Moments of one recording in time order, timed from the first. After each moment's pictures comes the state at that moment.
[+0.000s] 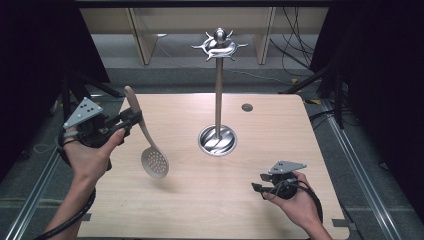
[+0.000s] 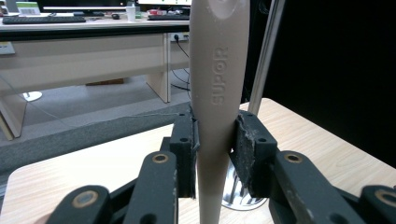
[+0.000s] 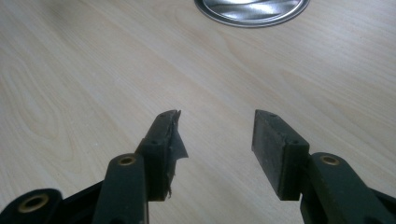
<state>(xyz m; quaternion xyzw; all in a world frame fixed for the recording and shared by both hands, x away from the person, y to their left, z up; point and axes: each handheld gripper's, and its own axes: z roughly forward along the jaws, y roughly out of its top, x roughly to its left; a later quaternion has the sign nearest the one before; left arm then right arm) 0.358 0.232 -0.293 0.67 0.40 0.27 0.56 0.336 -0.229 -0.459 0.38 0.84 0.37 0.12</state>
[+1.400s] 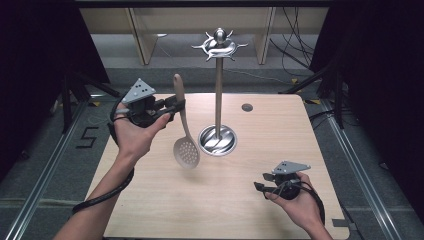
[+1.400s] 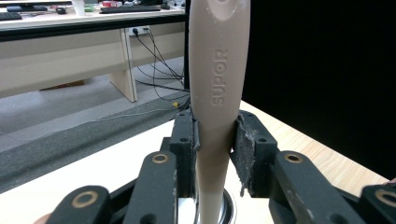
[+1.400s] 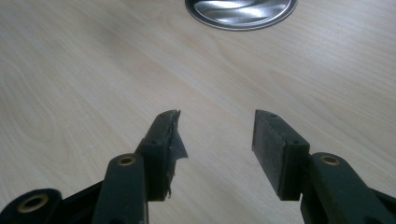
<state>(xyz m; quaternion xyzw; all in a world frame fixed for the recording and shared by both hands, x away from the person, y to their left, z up) 0.405 0.146 -0.282 0.71 0.35 0.23 0.56 0.333 -0.235 -0.458 0.40 0.83 0.38 0.13</state>
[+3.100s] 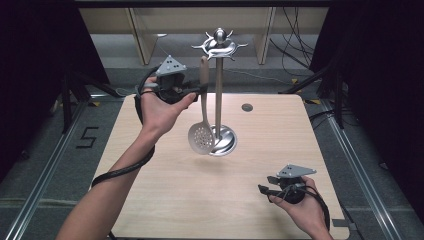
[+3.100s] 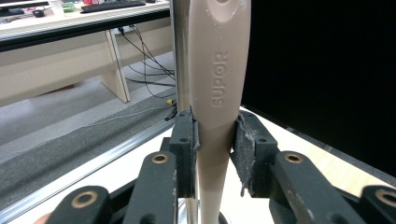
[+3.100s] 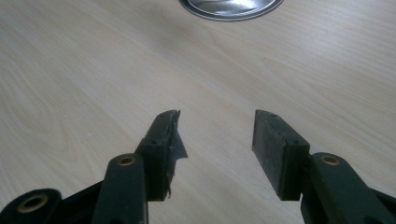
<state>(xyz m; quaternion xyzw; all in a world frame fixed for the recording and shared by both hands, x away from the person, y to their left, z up) 0.444 0.094 -0.249 0.74 0.32 0.22 0.54 0.322 -0.244 -0.458 0.42 0.82 0.37 0.13</state>
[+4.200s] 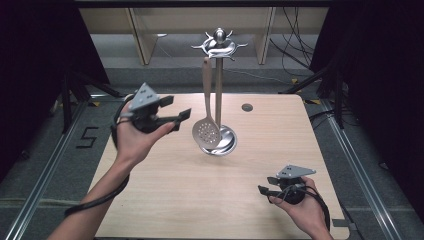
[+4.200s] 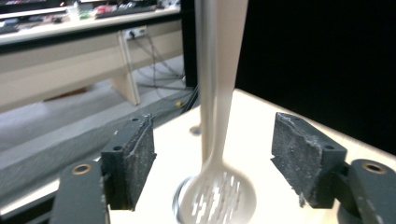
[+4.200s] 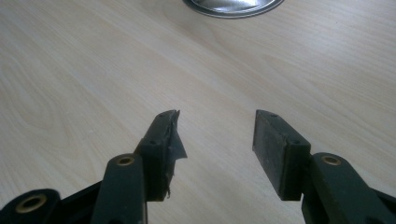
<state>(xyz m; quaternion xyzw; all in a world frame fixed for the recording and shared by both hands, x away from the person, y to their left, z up) 0.401 0.157 -0.307 0.73 0.32 0.26 0.55 0.320 -0.243 -0.459 0.42 0.82 0.37 0.12</state>
